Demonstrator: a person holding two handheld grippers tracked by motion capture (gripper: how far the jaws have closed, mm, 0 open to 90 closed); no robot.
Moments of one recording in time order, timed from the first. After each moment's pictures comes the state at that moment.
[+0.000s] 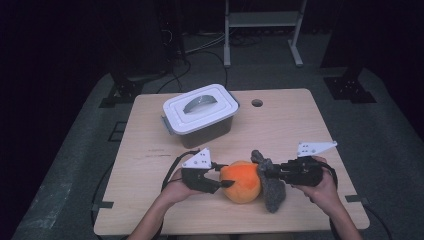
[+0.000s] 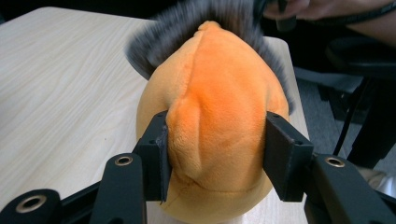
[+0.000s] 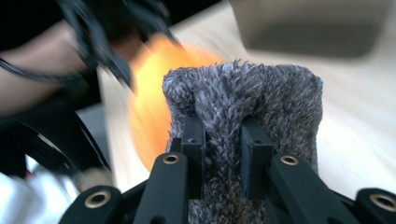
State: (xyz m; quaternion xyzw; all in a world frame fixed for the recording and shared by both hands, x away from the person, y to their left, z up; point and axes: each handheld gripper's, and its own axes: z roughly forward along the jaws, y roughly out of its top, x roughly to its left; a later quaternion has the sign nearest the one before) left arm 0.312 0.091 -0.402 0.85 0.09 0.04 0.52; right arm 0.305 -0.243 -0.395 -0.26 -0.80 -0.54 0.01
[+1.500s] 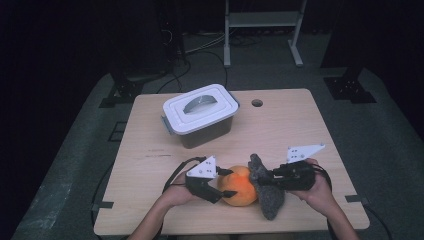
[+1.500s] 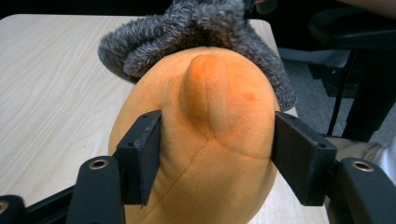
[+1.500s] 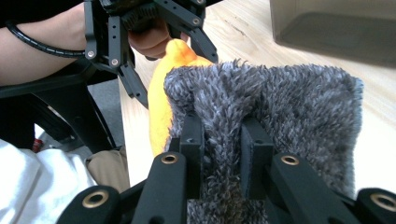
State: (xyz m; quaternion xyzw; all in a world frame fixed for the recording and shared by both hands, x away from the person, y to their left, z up) left arm 0.305 0.084 -0.411 0.86 0.03 0.04 0.51; right arm 0.299 -0.224 -0.397 -0.23 -0.83 -0.51 0.02
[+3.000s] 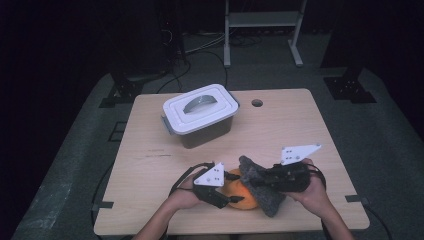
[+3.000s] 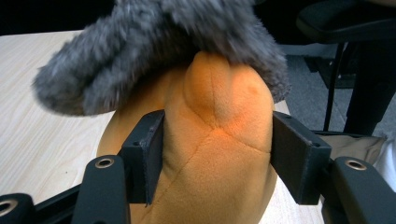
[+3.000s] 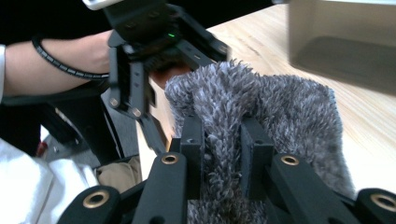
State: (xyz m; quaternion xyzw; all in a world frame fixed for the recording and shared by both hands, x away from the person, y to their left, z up) left arm 0.292 0.064 -0.417 0.86 -0.01 0.06 0.50; right arm 0.286 -0.199 -0.376 -0.19 -0.83 -0.52 0.01
